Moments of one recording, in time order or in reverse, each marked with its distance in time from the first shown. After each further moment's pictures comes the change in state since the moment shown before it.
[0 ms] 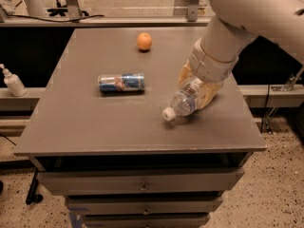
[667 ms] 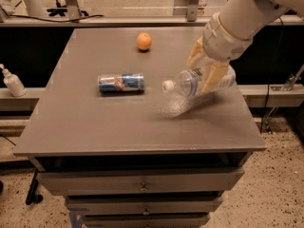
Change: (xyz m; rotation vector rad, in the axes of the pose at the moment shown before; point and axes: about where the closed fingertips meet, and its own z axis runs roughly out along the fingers) arm 0.023 -0.028 -0.038 0.119 -0.096 0.328
